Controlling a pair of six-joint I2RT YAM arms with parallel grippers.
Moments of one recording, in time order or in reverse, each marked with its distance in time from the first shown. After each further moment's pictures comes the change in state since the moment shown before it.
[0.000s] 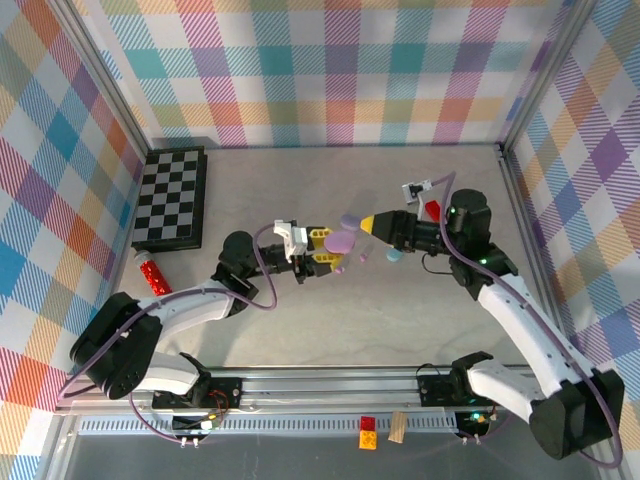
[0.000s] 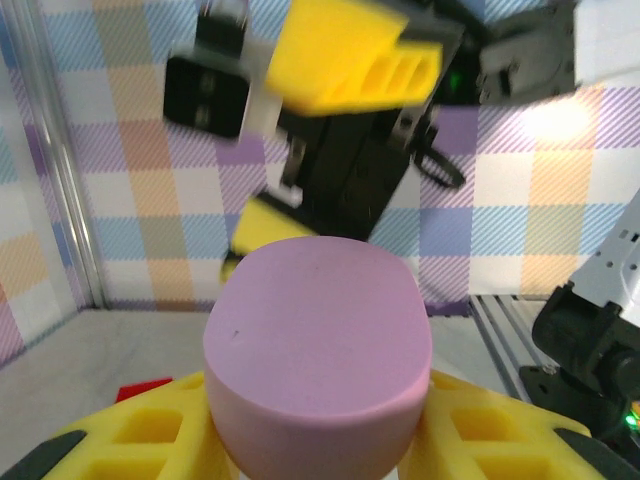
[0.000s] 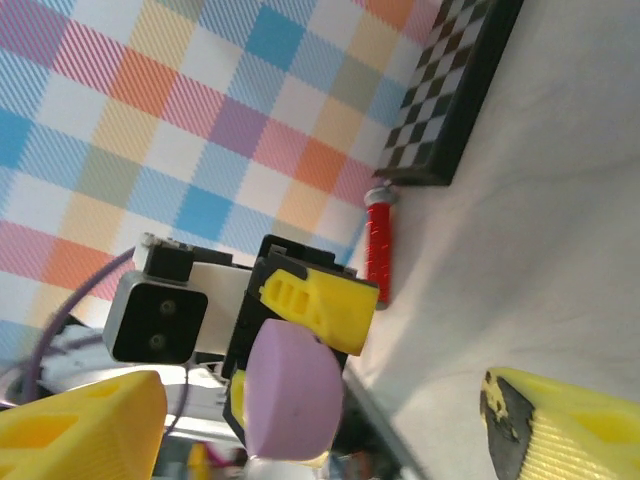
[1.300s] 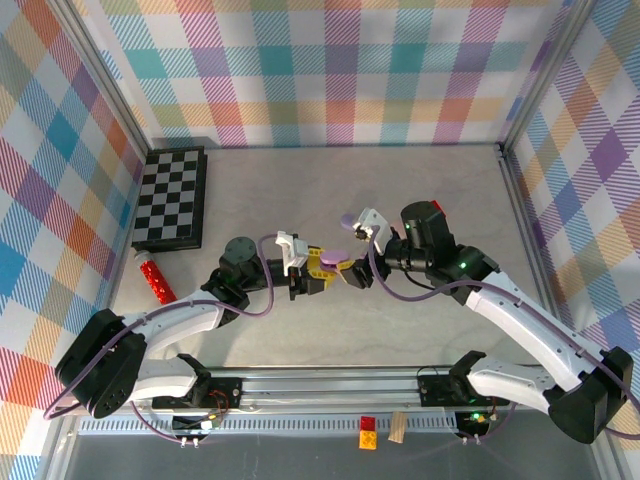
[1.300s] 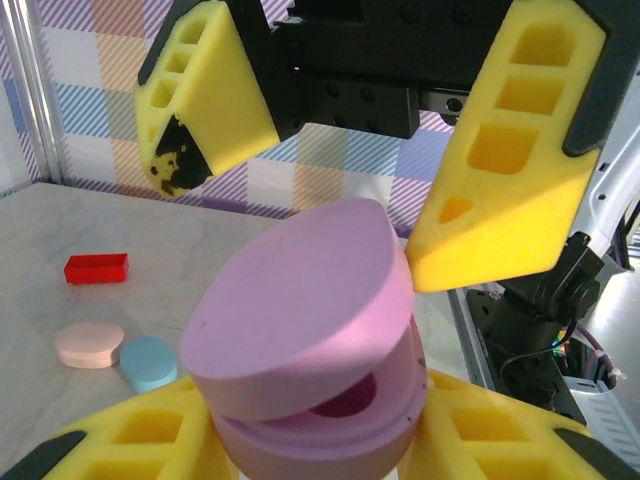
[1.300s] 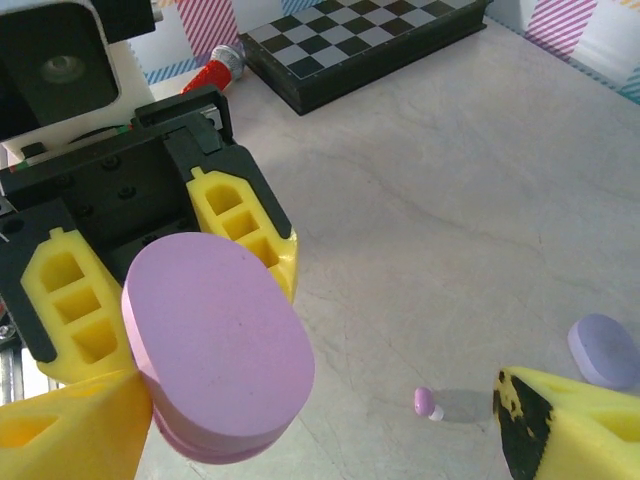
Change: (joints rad) left arm 0.000 -0.109 -0.069 -0.281 0.014 0.020; right arm 0.330 0.063 0.105 -0.321 0.497 -0.951
